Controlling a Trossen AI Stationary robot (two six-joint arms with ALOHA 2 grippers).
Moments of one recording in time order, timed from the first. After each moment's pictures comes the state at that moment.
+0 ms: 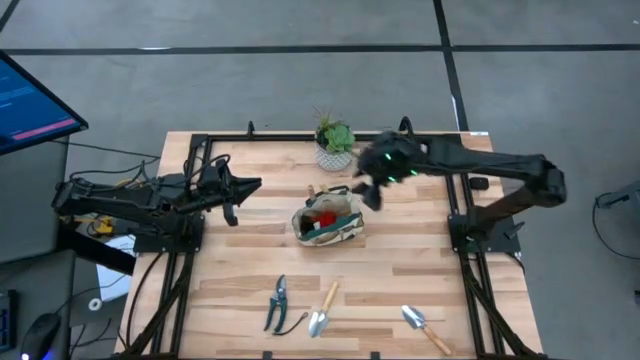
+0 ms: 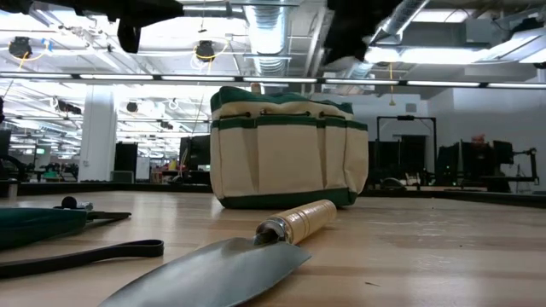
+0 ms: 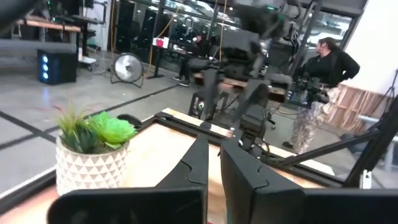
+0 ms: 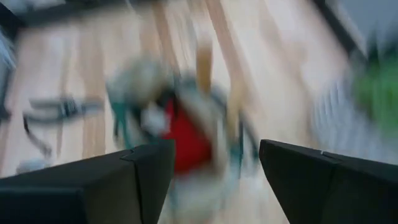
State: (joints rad) left arm -0.07 0.58 0.46 0.16 -0.42 -0.25; right arm -0.20 1.39 1.29 -0.66 -0.10 0.07
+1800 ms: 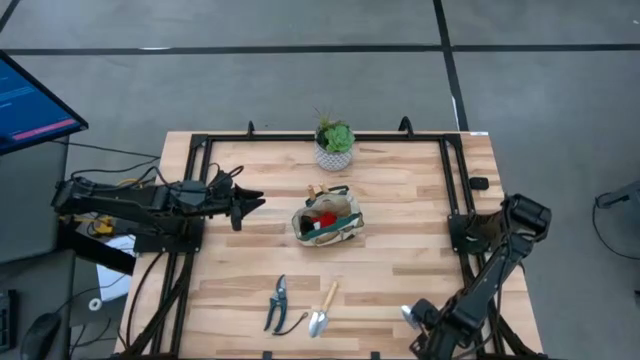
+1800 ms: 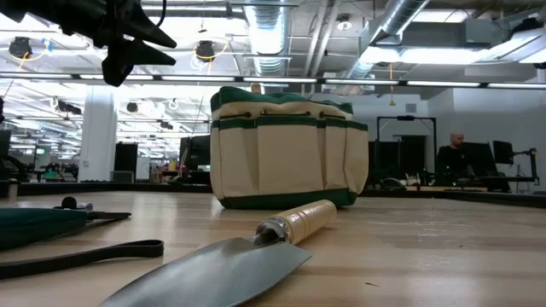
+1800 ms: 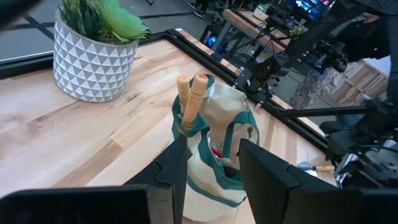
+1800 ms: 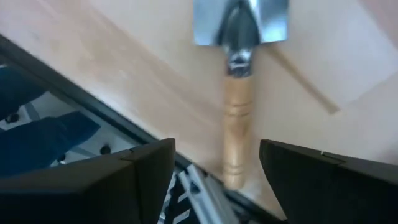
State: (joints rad) left arm -0.07 0.61 0.46 -0.13 -0.37 -0.60; right arm 1.03 1.77 1.11 -0.71 -0.18 1.90
